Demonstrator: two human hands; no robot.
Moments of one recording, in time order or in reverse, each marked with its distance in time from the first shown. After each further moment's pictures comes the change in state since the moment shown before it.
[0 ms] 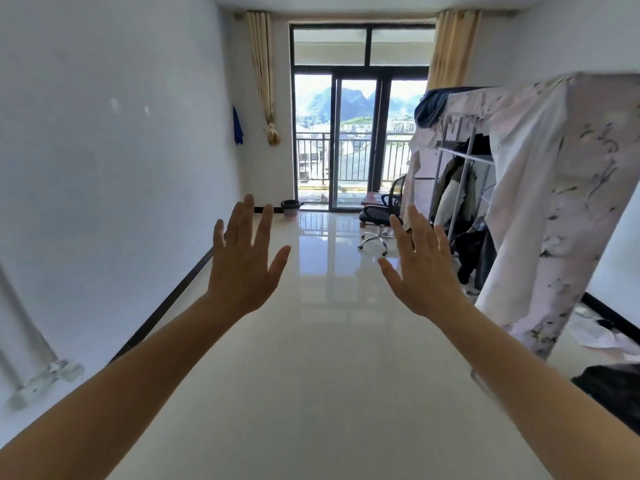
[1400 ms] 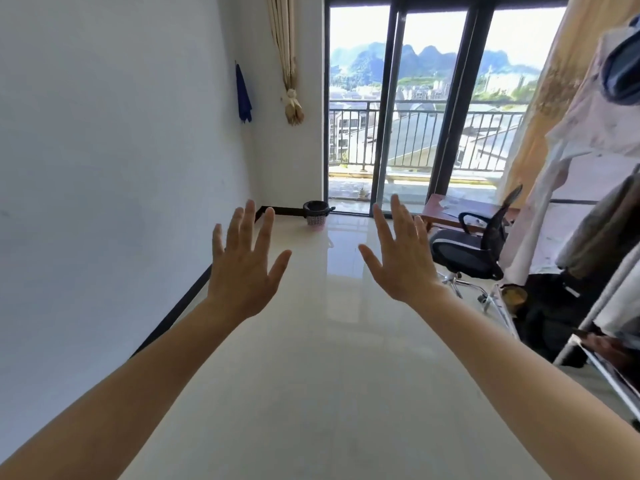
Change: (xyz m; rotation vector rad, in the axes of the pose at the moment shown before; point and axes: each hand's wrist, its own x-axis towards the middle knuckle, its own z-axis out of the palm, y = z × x) left_hand 0.804 -0.325 0.850 0.071 -0.144 -0.124; right_hand 0.871 0.199 0.916 0.114 -0.165 -0.065
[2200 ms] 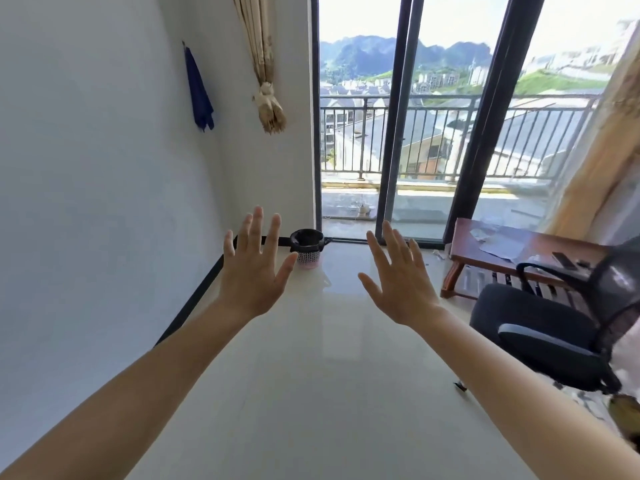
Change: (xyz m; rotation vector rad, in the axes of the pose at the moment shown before) left_hand 0.600 -0.169 0.498 -0.034 -0.107 0.017; right_hand 0.561 0.164 0.483 -0.053 -0.133 -0.030
